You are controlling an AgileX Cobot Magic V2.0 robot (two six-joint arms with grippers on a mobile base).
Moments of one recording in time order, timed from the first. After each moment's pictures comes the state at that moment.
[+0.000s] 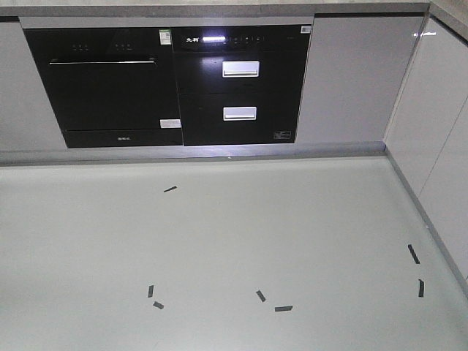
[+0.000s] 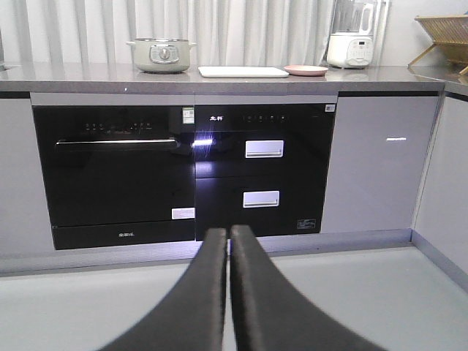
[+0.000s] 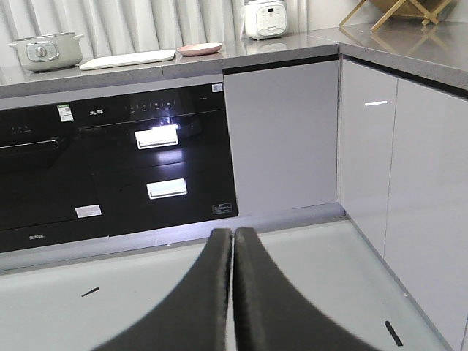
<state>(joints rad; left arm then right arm) -0.09 -0.01 0.03 -0.07 0.10 -0.01 -0.07 -0.01 0.03 -0.14 0.14 0.24</state>
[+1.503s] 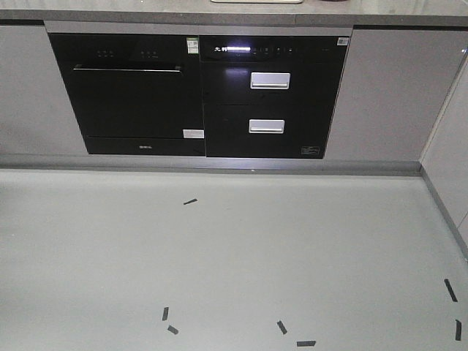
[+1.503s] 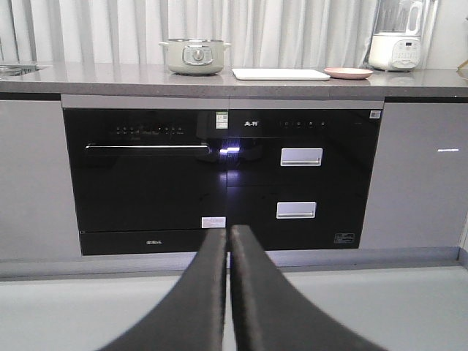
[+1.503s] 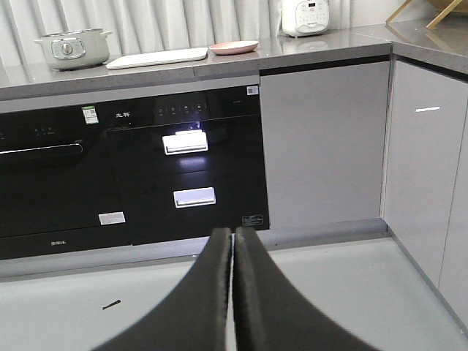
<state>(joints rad) -0.09 -0.01 0.03 -0.07 0.10 -0.01 -0.07 -0.01 0.03 -0.14 0.14 0.24</state>
